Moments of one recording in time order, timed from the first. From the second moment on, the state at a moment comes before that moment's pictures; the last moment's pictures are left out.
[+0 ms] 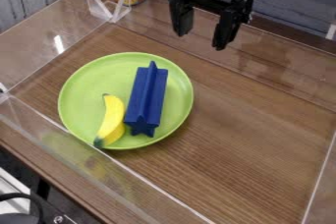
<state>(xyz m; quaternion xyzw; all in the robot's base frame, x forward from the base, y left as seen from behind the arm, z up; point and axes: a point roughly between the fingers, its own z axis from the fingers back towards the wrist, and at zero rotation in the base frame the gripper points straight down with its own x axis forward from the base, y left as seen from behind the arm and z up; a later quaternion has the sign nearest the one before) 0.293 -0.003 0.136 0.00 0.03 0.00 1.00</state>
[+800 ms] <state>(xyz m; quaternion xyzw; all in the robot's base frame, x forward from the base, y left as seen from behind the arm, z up) 0.227 0.001 0.116 0.00 0.02 -0.01 1.00</state>
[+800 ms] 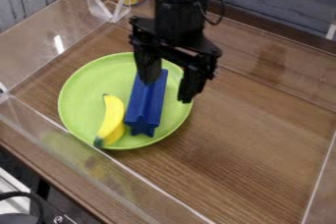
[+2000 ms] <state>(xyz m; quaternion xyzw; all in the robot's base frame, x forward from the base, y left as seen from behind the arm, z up) 0.183 0.074 0.078 0.00 -0.02 0.05 1.00</state>
